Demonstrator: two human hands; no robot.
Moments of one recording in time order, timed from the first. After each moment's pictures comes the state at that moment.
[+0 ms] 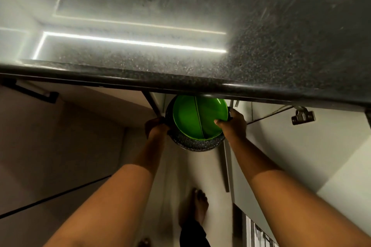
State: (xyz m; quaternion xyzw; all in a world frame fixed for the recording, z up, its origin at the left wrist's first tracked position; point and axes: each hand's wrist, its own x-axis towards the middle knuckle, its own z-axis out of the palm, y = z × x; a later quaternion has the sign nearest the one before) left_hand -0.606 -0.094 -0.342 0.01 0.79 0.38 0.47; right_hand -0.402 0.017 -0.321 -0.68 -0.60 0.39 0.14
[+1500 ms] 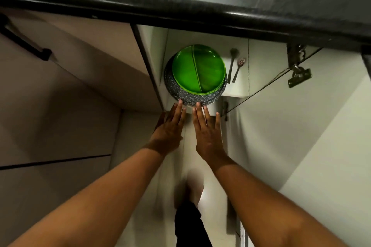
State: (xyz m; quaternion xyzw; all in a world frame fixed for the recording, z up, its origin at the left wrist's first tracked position) left_hand -0.533 -0.176 -0.350 0.67 0.72 -0.10 0.16; right_hand -0.384 -0.119 -0.366 -0.42 -0.90 0.05 -0.09
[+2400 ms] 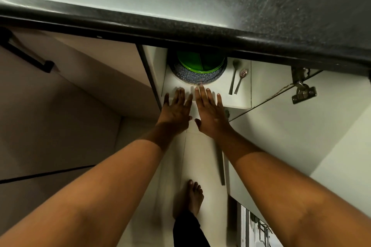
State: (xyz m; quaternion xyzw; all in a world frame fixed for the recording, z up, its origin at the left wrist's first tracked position) left_hand -0.561 -0.086 -0.334 0.64 0.74 -0.12 0.19; right_hand -0.423 -0.023 -0.352 -0.37 -0.93 0.04 -0.08
